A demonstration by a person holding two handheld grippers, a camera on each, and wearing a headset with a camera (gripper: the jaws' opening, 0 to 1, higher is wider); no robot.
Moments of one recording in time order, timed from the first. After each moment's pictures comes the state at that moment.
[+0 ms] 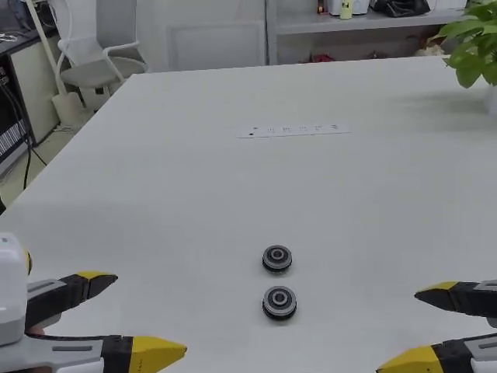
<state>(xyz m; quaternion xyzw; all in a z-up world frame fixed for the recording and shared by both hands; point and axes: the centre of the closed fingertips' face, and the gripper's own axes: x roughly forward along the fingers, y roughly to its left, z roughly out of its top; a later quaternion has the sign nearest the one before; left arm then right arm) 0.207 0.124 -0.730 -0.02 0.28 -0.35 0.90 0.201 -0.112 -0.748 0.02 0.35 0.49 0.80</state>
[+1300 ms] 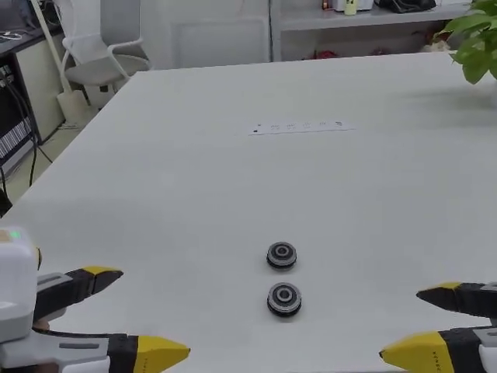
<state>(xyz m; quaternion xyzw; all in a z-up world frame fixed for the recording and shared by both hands) 0.204 0.123 -0.734 0.02 0.29 -0.35 0.89 0.201 -0.109 -0.741 0.07 0.34 0.49 0.80</state>
